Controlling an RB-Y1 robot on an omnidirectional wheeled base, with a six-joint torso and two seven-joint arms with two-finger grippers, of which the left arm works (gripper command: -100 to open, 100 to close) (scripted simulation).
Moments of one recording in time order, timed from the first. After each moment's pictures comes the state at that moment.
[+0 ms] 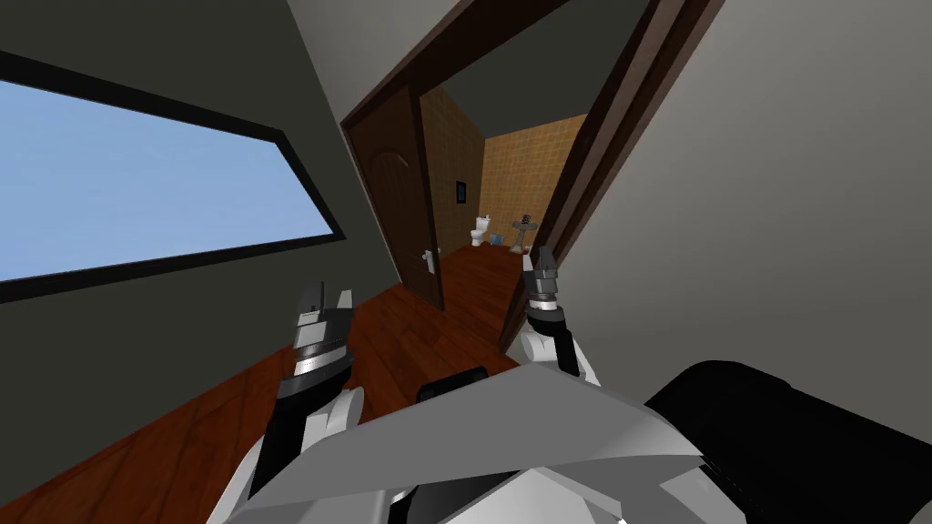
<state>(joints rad) 0.51 0.00 0.02 -2.21 -0.07 -0.51 -0.04</state>
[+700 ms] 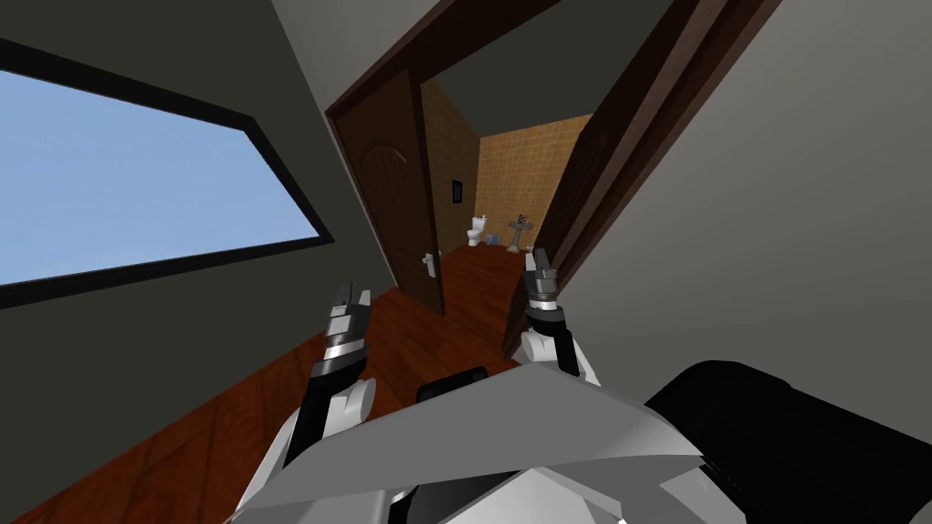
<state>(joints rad) 0.44 0.04 -0.02 -2.10 -0.06 -0.48 -0.02</state>
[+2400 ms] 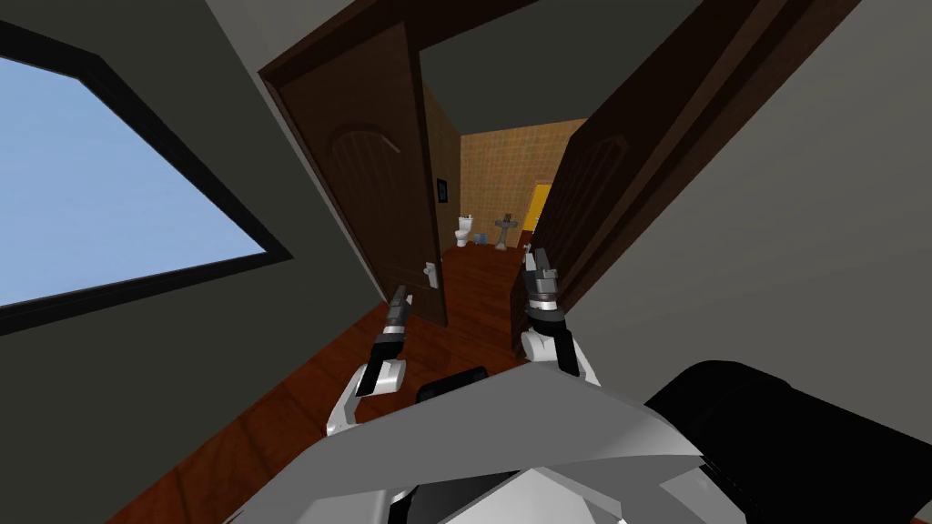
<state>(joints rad) 0.21 0.09 -0.17 -1.71 -0.04 -0.40 0.05</state>
